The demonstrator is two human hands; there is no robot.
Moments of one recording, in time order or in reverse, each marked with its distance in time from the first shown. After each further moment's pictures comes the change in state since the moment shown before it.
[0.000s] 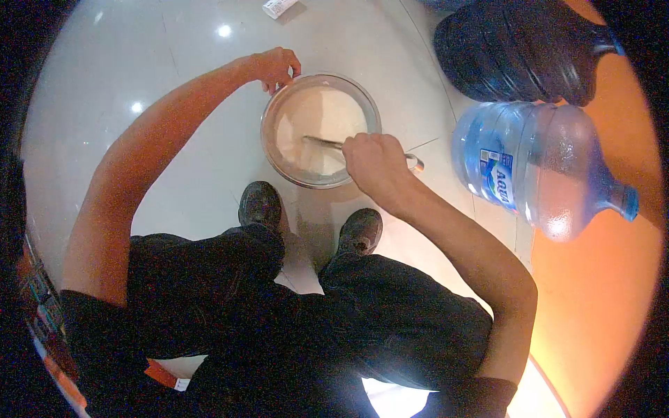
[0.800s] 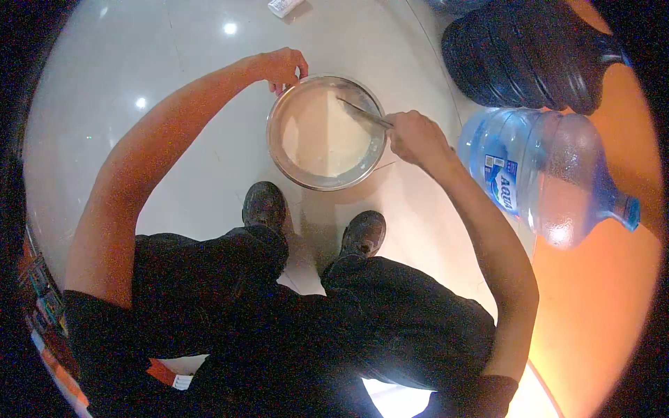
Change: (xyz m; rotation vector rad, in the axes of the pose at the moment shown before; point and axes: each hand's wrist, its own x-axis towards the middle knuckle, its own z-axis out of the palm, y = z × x) left_hand -0.008 0.005 -0.002 -0.045 0.000 -0.018; right_hand 0.013 0.071 0.009 0.073 -0.049 0.250
